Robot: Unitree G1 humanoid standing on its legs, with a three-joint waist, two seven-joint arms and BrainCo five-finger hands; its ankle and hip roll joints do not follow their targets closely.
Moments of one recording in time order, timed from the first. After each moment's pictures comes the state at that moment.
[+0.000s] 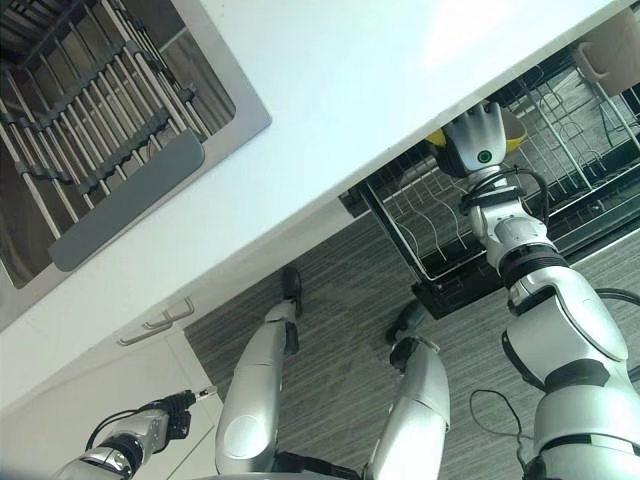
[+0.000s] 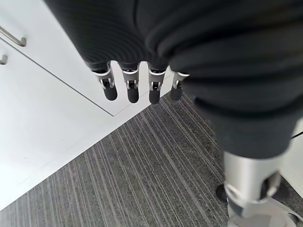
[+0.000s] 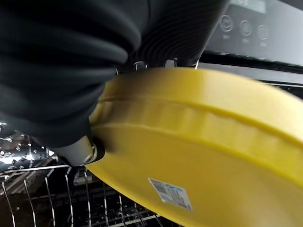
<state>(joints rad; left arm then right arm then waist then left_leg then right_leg) -0.21 0.34 -0.23 1.14 -0.33 0.23 0.02 -1.10 -0.75 0.76 1.05 -0.79 -0.10 -0.89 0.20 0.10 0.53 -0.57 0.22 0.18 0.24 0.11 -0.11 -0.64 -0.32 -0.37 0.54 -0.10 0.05</state>
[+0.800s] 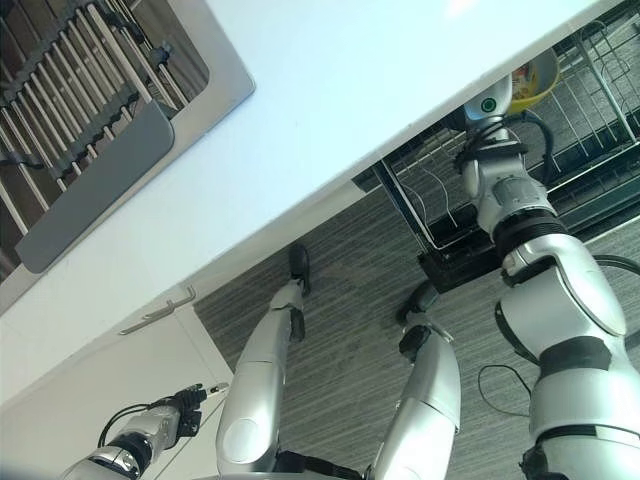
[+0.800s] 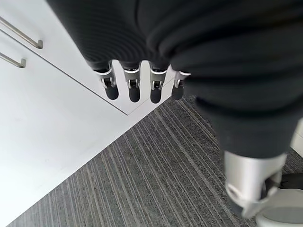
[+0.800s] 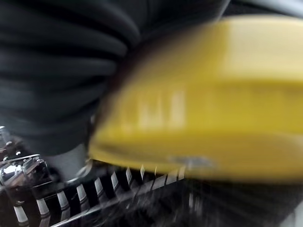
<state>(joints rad) -0.21 0.32 -0.28 1.10 -0.33 0.22 0.04 -1.25 -0.66 0.72 1.07 -0.50 -0.08 -0.56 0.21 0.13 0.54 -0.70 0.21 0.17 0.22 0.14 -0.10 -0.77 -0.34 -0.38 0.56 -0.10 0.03</state>
